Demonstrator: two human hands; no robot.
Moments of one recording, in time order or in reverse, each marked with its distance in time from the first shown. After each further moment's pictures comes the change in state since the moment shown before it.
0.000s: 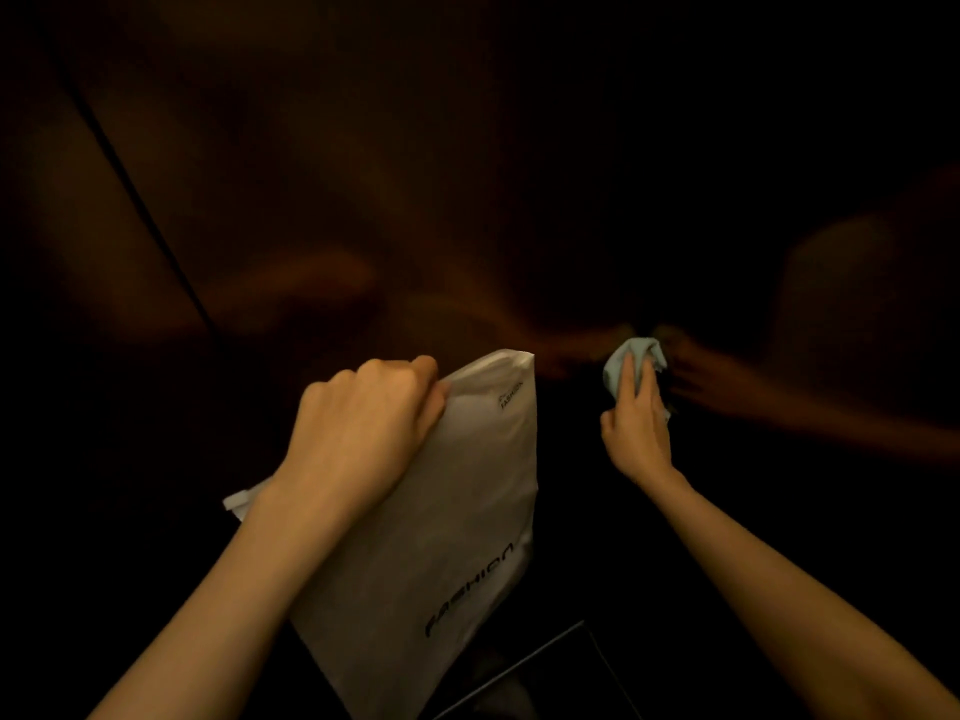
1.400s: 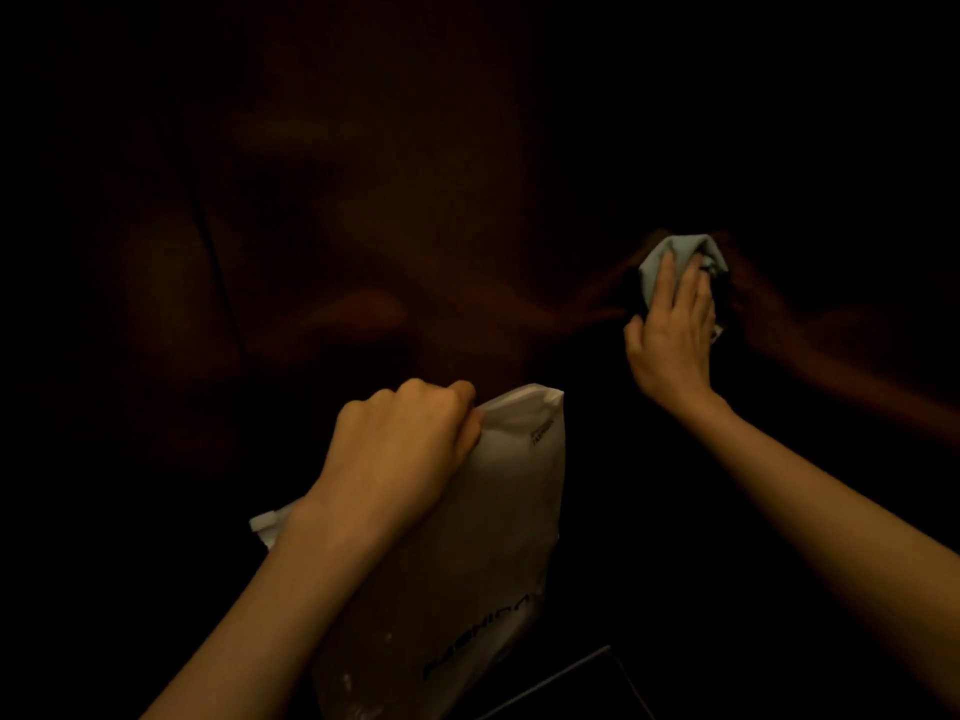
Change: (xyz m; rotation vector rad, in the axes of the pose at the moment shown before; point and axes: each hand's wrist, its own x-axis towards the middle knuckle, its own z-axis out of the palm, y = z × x) left_hand -0.139 0.032 0.415 0.023 0.064 -0.025; right_hand -0.049 0.112 0.262 0.015 0.471 -0.222
